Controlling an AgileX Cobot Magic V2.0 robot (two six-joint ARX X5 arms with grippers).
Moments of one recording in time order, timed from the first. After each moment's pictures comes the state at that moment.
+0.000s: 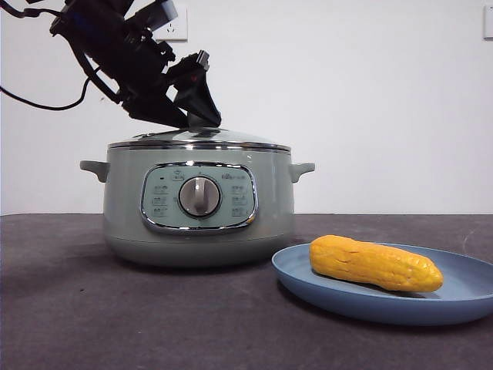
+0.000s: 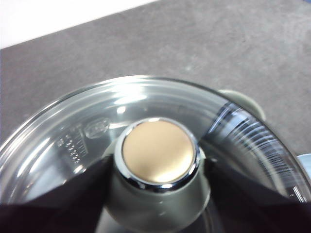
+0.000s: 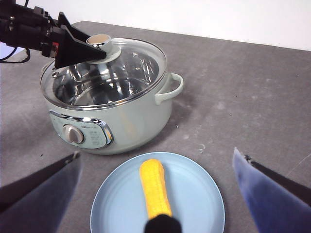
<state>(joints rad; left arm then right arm) -0.39 1.67 1.22 -0.05 0.27 0.09 0.43 0.53 0.69 -0.51 -0.07 0.02</state>
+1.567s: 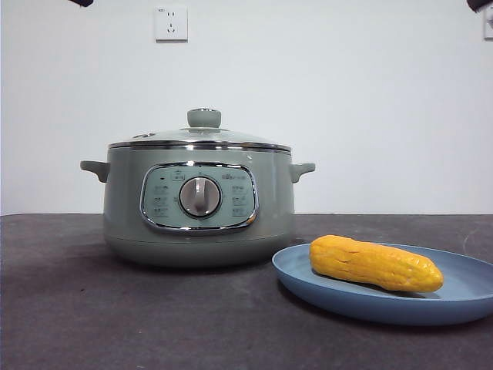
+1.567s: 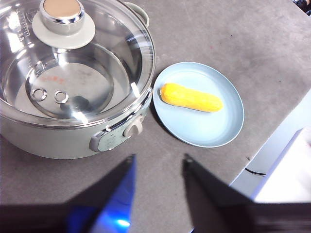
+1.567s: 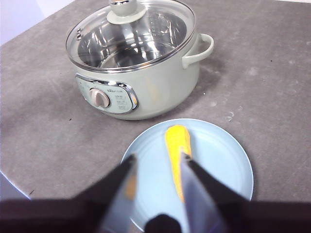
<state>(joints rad) -0.39 1.07 1.22 -0.90 0.40 0.05 0.43 0.53 0.69 -0.63 -0.18 0.03</state>
